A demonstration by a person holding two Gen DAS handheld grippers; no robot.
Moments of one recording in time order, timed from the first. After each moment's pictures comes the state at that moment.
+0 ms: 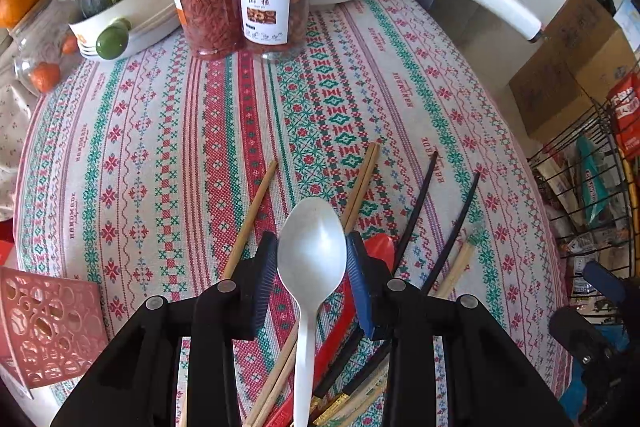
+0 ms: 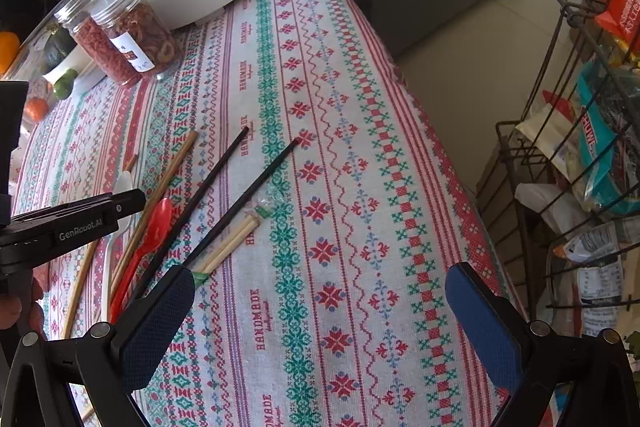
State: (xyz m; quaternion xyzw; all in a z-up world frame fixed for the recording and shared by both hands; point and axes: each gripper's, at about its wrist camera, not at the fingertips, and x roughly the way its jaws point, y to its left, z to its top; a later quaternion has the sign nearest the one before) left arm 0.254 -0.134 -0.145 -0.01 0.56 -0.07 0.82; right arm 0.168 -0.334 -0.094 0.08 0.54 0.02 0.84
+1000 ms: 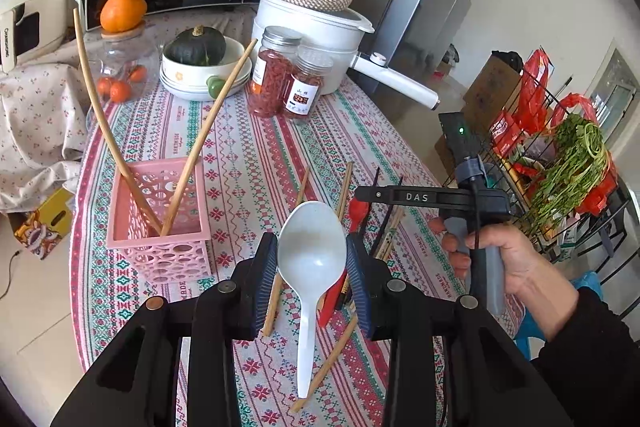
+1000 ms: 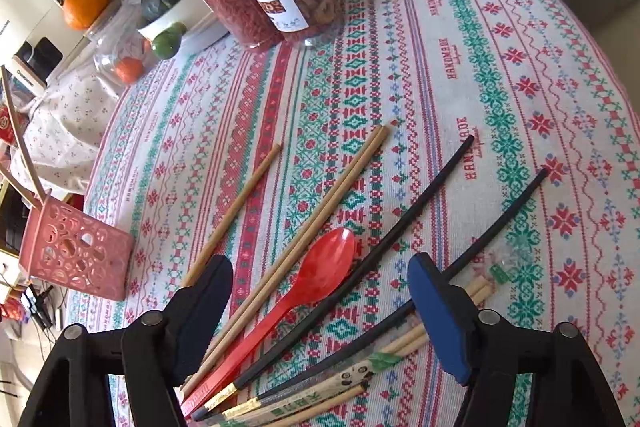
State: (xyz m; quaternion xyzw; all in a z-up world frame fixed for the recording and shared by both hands) left arm 0.095 0.001 -0.051 -0.10 0.42 -0.16 0.89; right arm 0.223 -0.235 -0.138 0.10 0.54 0.17 0.82
